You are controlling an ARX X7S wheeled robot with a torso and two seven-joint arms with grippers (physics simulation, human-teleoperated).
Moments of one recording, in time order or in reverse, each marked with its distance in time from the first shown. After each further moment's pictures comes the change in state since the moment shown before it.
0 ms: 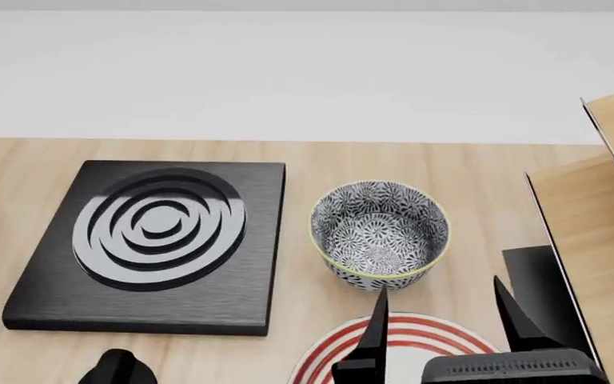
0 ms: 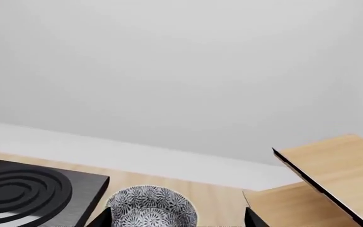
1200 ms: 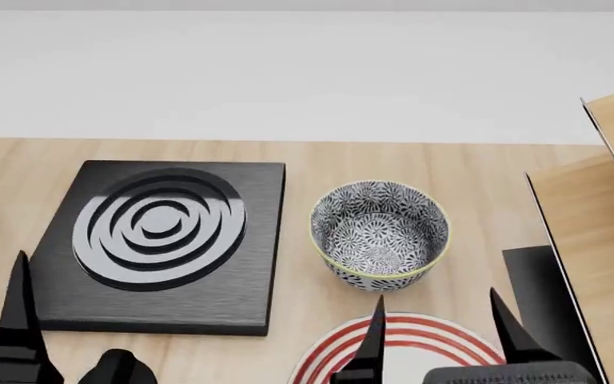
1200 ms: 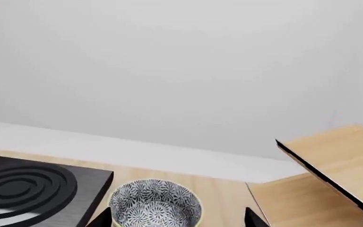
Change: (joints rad) left arm -0.216 -0.013 0.505 0.228 0.026 -0.259 0.046; right arm -0.033 -0.021 0.008 0.013 -0.006 -0.029 -0.014
